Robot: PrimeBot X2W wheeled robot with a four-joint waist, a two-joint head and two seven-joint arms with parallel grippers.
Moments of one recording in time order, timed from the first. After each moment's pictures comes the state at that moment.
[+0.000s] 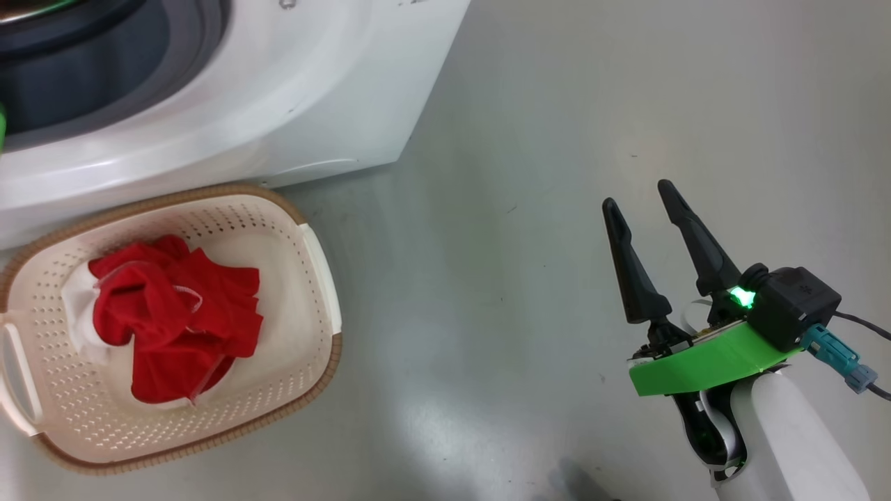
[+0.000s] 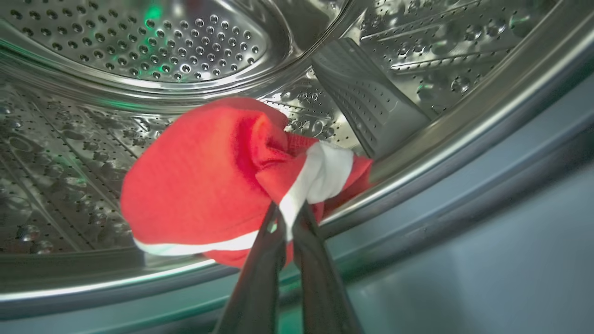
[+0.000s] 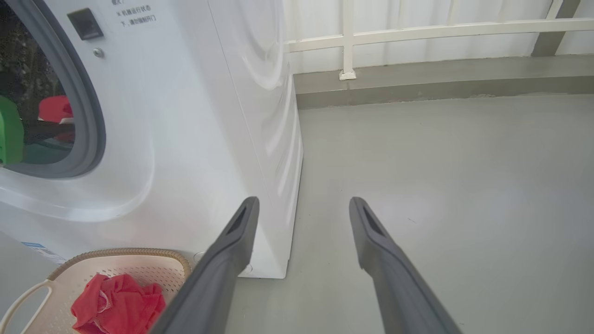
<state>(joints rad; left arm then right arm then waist) -1.32 0.39 -0.19 1.29 0.17 -0.03 -0.13 -0.29 -0.05 0.15 0.13 0.35 0.12 -0.26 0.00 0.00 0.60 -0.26</state>
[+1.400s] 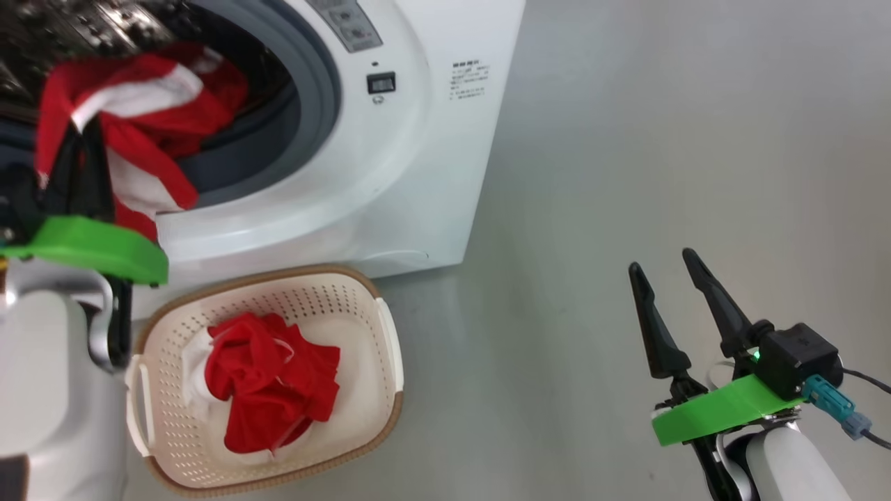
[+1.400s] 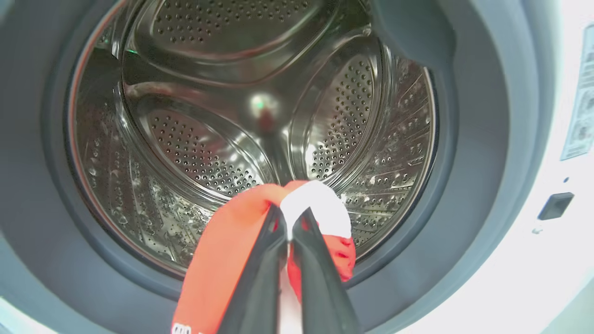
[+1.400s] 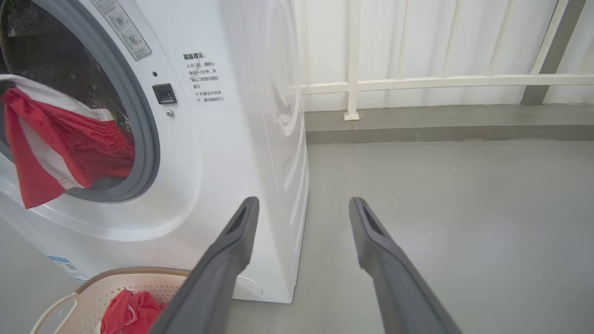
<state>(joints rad) -0.75 0.17 0.09 0.64 -0.15 -0.09 -0.25 -0.16 -0.05 0.08 0.17 0.28 0.12 -0.26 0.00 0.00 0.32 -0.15</state>
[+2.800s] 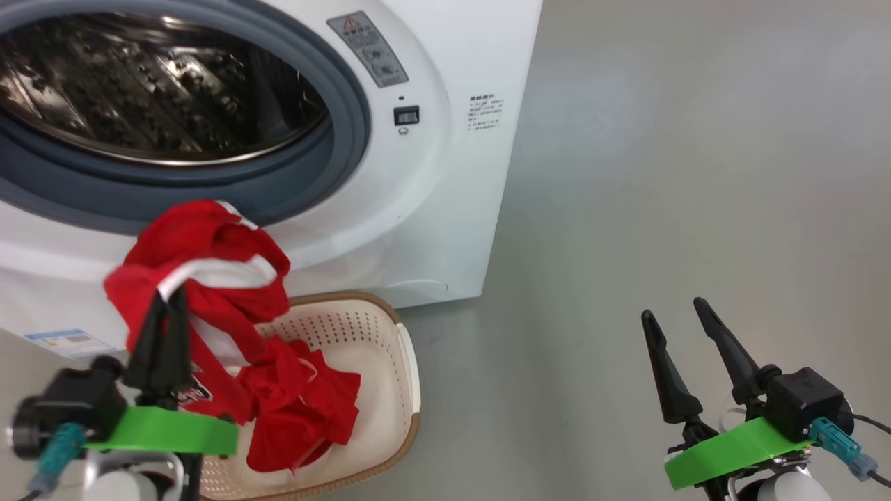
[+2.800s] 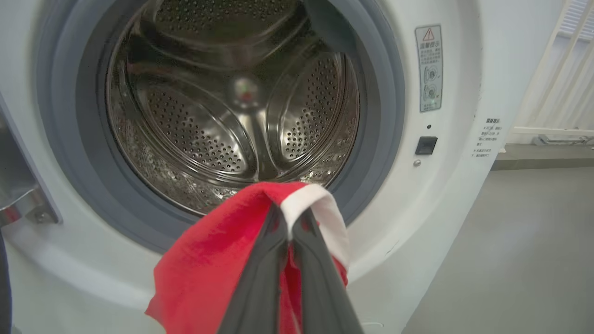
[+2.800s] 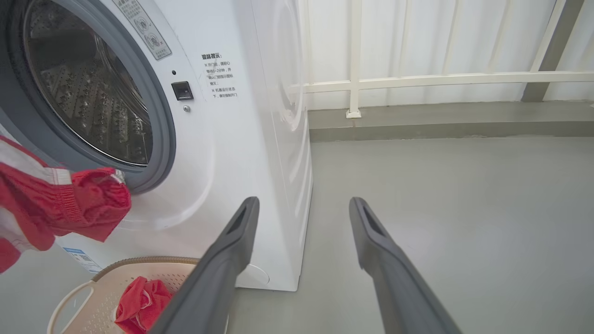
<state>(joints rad) -0.24 0.05 0.12 0.21 -0.15 -0.12 -0.25 -0.05 -0.06 0.06 0.16 0.27 0.12 -0.26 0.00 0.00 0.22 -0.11</state>
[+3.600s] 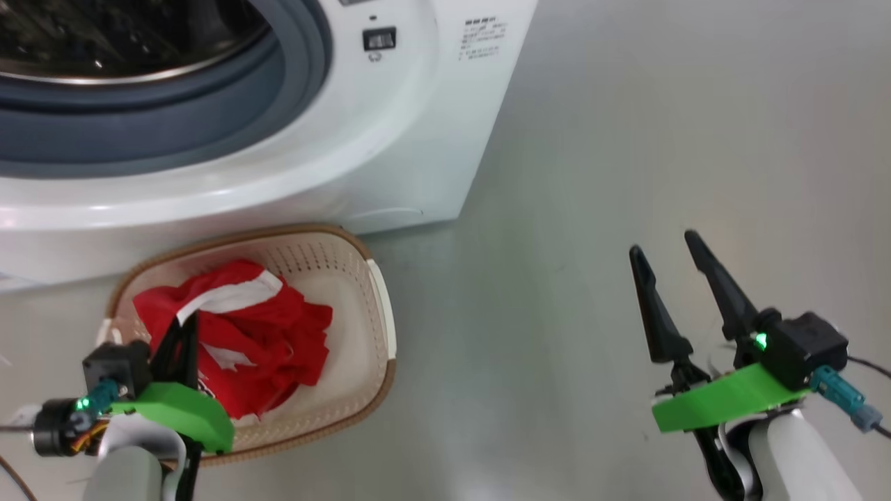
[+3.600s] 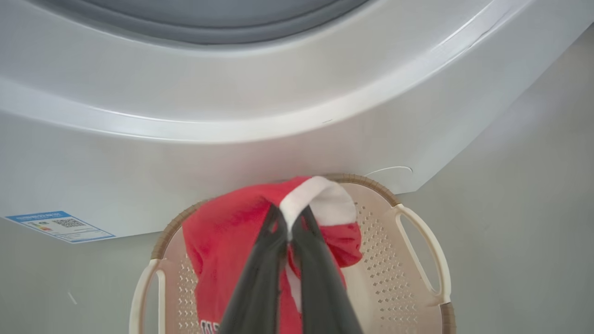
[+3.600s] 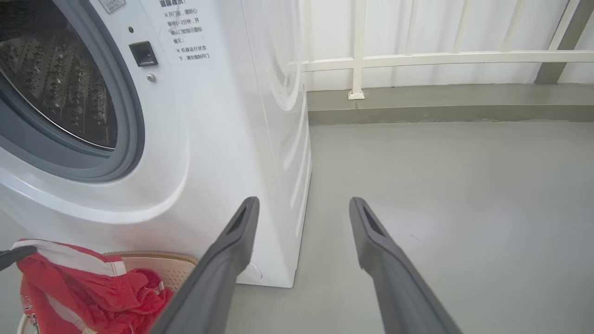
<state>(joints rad) -0.42 0.11 0.07 0.70 -0.12 -0.13 -0.25 -0.18 -0.05 0.08 0.13 0.27 0.12 -0.26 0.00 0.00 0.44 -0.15</state>
